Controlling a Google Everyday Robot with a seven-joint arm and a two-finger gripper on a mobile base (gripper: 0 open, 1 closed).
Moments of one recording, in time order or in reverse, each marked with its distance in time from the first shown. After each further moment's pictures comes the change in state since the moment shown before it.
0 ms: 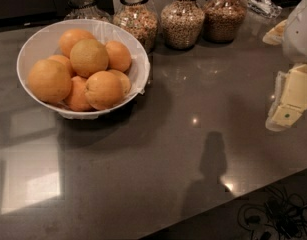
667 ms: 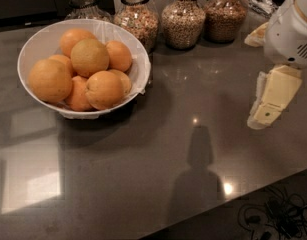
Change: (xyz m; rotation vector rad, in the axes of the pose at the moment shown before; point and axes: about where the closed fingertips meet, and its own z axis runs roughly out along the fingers) arm -0.025 -0.002 0.015 -0.020 -0.068 -0.037
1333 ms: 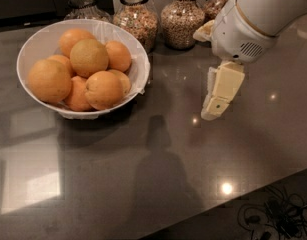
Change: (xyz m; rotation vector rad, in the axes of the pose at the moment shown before) arm -0.086 -0.008 0.034 -0.026 -0.177 -0.171
